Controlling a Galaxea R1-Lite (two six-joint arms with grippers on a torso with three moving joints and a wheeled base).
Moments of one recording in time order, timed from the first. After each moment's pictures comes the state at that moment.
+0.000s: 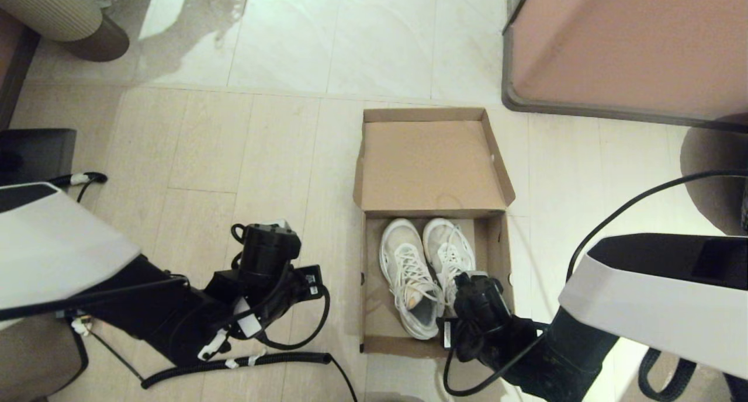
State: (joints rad) left arm -0.52 1.97 -0.77 -0.64 0.38 -0.37; right arm 0.63 2.28 -0.75 -0.83 -0.34 0.46
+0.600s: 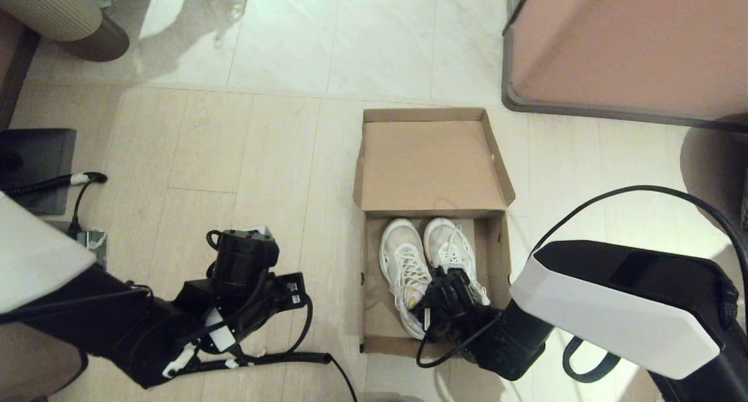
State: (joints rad) left arm -0.49 1.89 -0.67 -0.64 0.38 -0.37; right arm 0.62 2.45 -1.03 -0.72 -0.44 0.45
